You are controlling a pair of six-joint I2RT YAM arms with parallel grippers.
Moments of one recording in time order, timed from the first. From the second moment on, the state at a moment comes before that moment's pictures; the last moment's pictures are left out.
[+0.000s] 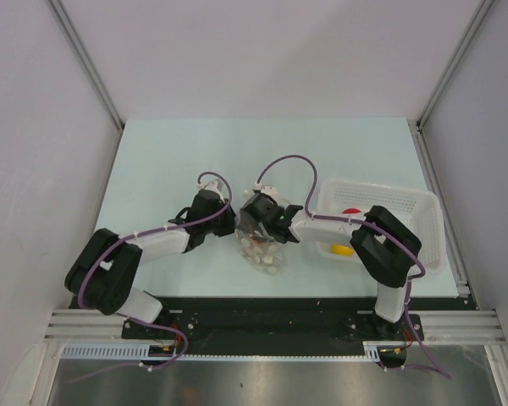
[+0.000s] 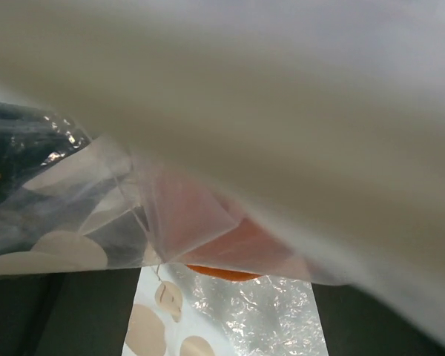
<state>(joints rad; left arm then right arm) -0.51 1.47 0.61 0.16 0.10 -0.73 0.94 1.85 1.18 -0.29 0.22 0.74</state>
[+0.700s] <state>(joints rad) -0.51 0.75 0.48 -0.09 0.07 -0.75 0.95 1.70 1.18 -0.35 0.25 0.74</state>
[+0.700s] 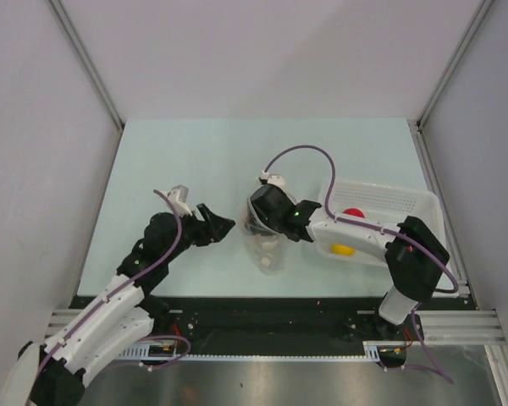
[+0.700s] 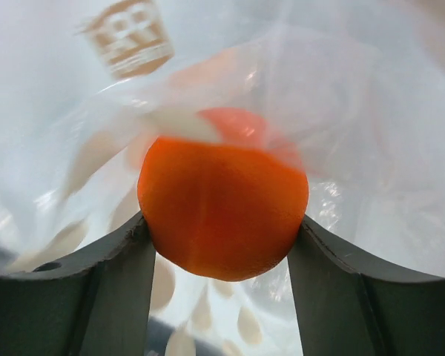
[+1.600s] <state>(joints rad) -0.51 0.64 0.42 -0.08 0.37 -0.73 0.91 1.41 1.36 -0.56 0.10 0.81</state>
